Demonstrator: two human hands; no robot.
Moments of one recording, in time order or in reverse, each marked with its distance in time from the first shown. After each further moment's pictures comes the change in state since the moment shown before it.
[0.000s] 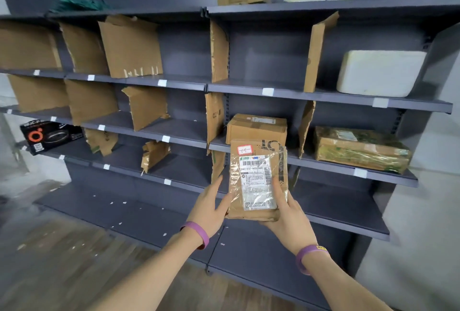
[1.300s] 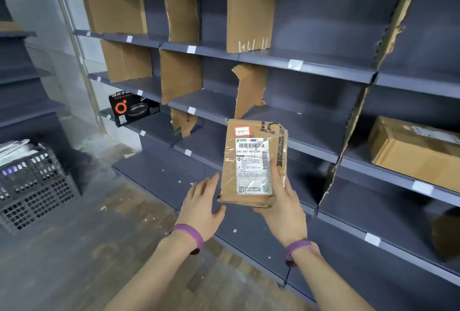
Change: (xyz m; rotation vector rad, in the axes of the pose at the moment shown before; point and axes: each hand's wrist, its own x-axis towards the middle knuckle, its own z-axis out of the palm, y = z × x) left_hand 0.111 -0.277 -0.343 0.453 0.136 -0.183; right_hand 0.247 -0.278 0.340 0.154 -0.075 0.030
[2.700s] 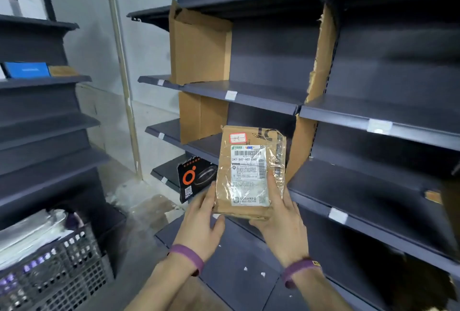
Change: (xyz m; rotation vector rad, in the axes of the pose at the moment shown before) left_hand 0.417 -0.486 -0.287 -0.143 0.213 0.057; right_hand 0.430 -0.353 0.464 -0.004 0.075 -0.169
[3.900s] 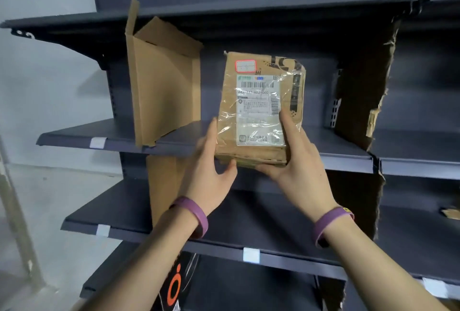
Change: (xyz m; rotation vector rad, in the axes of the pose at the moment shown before) left_hand 0.420 -0.117 -0.078 -0.428 0.040 0.521; right_hand 0.342 -0.103 0.109 -0.154 0.428 -0.115
